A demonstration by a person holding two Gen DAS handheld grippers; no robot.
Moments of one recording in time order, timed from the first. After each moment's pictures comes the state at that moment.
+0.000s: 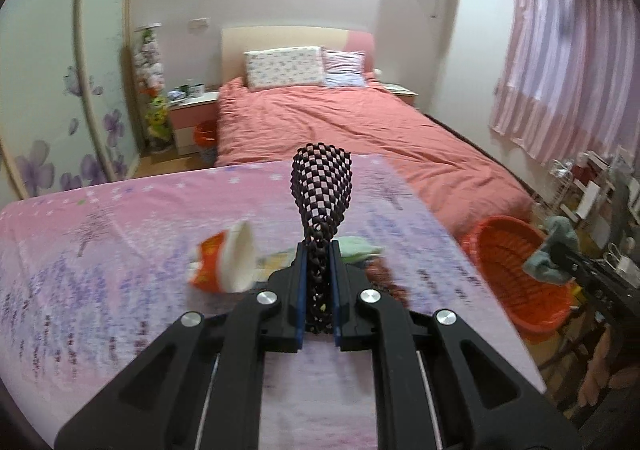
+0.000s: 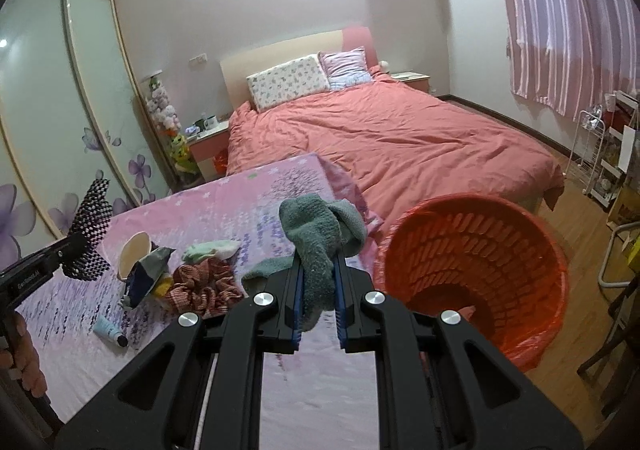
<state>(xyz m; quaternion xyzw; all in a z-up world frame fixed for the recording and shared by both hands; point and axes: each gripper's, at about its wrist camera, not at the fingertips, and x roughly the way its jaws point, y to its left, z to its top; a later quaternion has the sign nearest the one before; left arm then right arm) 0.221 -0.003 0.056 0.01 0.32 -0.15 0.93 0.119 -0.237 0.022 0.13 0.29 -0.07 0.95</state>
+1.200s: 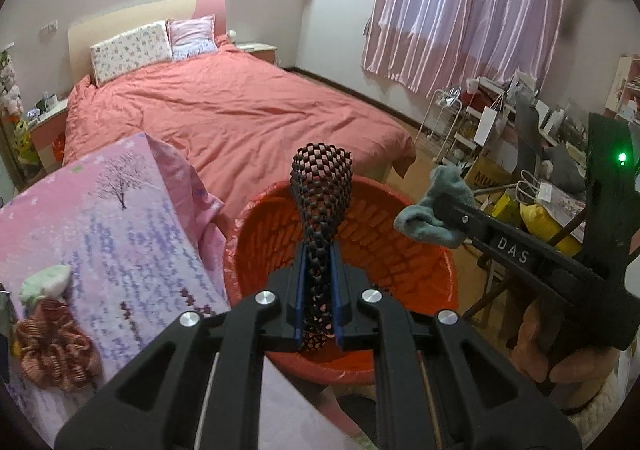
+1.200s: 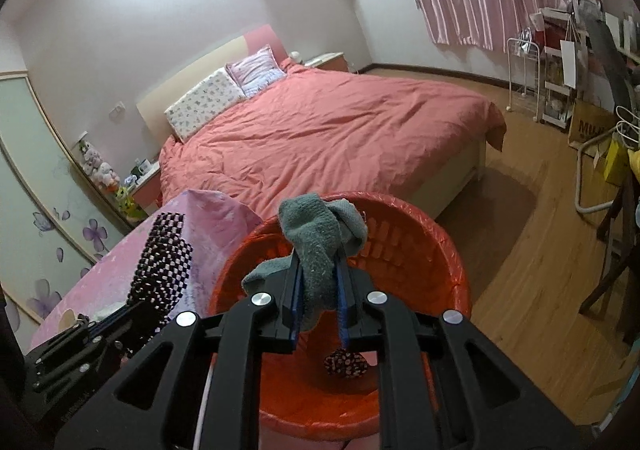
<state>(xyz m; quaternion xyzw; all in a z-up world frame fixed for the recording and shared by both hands) 0.225 -0.289 -0.019 0.07 0.37 -0.36 0.85 0.117 -0.404 -0.026 0.25 0.29 -0.17 0.91</state>
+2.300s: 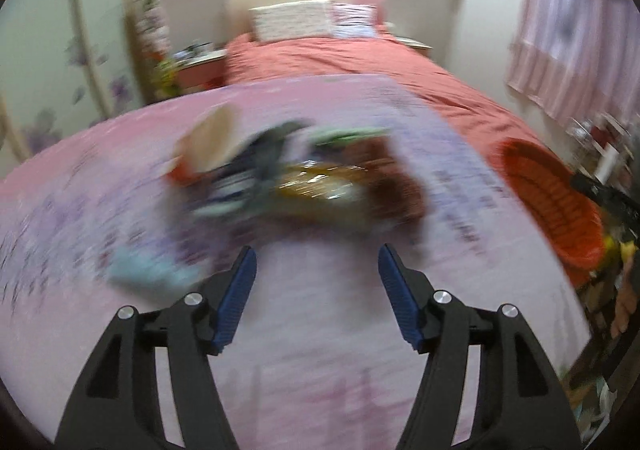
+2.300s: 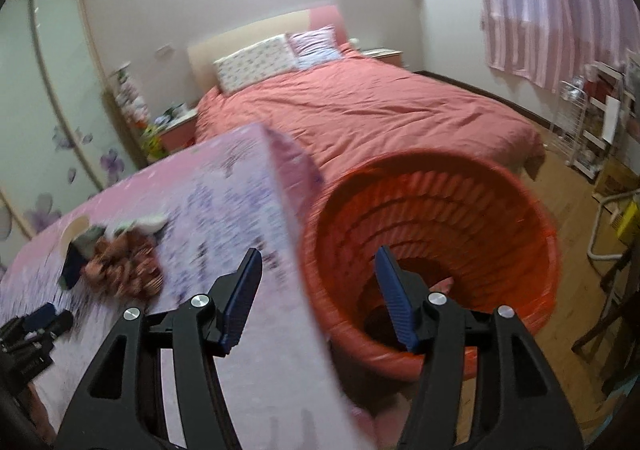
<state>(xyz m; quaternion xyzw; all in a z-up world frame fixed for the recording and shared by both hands) 0.193 0.003 -0.049 0.03 0.40 -0.09 0.91 0.126 -0.271 -0.033 0.14 0.33 -0.10 0.93</state>
